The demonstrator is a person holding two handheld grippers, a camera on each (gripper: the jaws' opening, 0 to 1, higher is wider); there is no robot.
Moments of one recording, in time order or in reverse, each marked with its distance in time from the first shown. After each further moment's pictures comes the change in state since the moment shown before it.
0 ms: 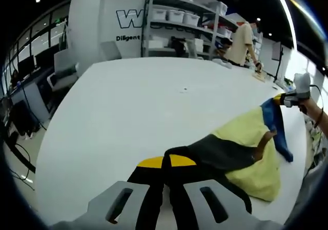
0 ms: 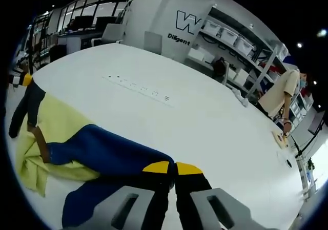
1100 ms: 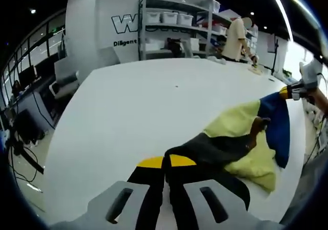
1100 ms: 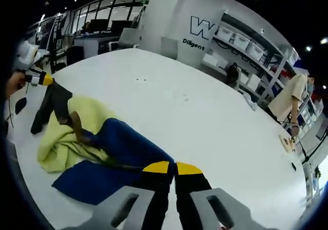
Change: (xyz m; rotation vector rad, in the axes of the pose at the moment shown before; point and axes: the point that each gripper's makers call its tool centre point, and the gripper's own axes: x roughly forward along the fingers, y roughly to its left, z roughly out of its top) left arm -0.049 -0.024 -0.014 0.077 -0.022 0.017; right arm -0.085 0.025 -0.010 -0.041 -0.048 0.106
